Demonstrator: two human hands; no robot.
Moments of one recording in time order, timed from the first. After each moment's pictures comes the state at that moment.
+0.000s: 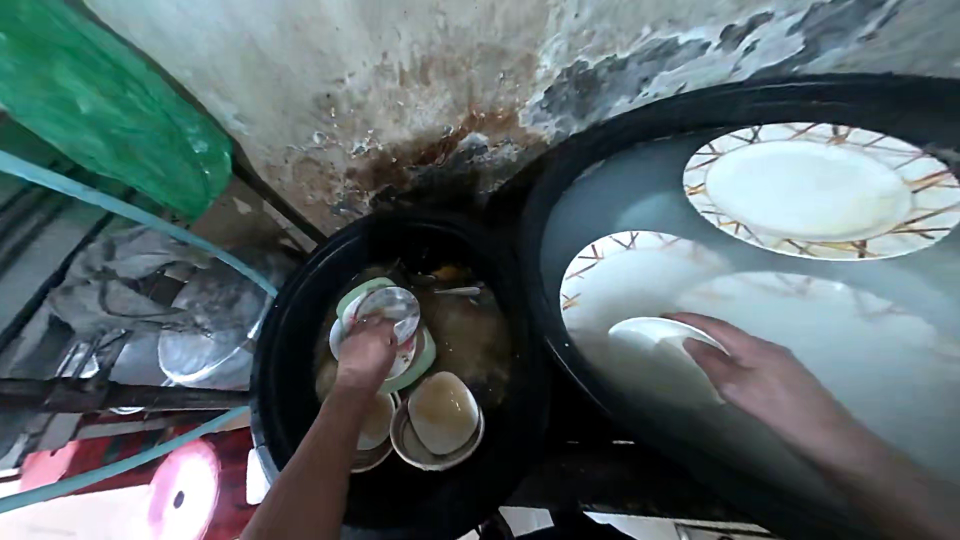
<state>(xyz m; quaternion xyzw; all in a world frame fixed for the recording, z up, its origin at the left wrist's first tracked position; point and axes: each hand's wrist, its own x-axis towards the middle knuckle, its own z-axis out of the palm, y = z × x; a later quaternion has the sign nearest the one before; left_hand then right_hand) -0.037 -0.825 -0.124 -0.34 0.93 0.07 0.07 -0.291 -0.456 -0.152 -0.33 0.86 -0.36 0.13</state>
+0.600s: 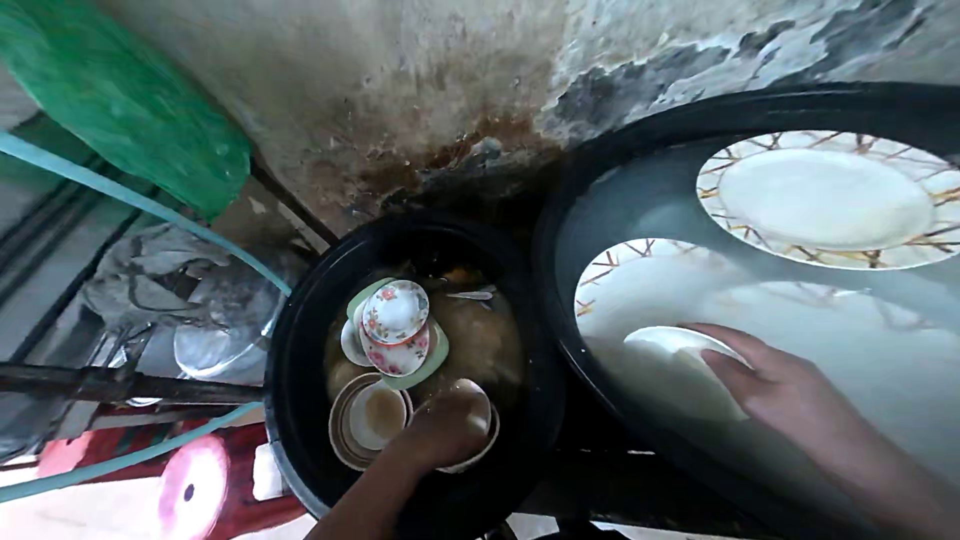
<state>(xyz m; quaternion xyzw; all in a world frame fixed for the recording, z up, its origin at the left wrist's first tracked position) -0.020 -0.740 -0.150 -0.20 0.86 0.29 0.37 -0.288 -0.455 -0.155 -0.34 0.86 -0.36 0.11</state>
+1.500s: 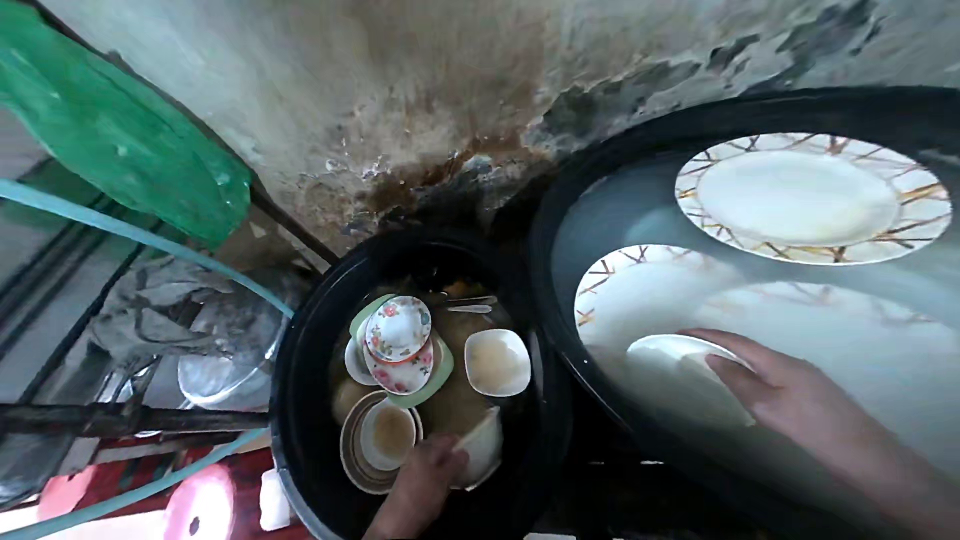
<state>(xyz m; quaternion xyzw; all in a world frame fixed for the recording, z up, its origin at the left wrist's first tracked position) 0.024 -0.727 -0.104 -0.38 0.77 0.48 0.17 -0.288 -0.456 -0.157 -0.33 0.86 -0.37 0.12</state>
